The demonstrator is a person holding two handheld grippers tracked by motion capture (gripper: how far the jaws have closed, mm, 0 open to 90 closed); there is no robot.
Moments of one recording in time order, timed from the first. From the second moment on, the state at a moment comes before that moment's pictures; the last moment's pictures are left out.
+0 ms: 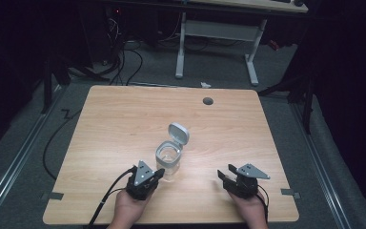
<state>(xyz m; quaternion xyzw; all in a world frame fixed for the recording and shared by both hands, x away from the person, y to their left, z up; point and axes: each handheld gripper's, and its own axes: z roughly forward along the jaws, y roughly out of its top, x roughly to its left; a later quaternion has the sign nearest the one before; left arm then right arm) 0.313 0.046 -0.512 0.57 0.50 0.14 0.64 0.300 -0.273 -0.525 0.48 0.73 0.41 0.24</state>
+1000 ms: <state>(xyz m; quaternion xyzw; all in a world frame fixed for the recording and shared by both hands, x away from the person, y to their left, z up) 0.338 0.034 -0.516 0.56 0.50 0.15 0.64 0.299 -0.270 -0.525 0.48 0.74 0.41 0.24</state>
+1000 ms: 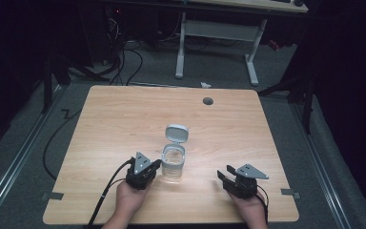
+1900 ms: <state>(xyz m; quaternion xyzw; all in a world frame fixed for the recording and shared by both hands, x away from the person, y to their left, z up) 0.303 0.035 -0.526 0.57 0.49 0.13 0.64 0.299 -0.263 -0.525 0.46 0.75 0.41 0.25</state>
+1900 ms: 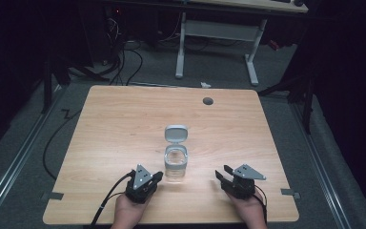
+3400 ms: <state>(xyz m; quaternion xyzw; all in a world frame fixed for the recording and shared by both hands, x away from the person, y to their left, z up) 0.302 0.004 -0.533 0.58 0.48 0.11 0.65 0.393 -0.180 -0.466 0.41 0.75 0.45 0.24</state>
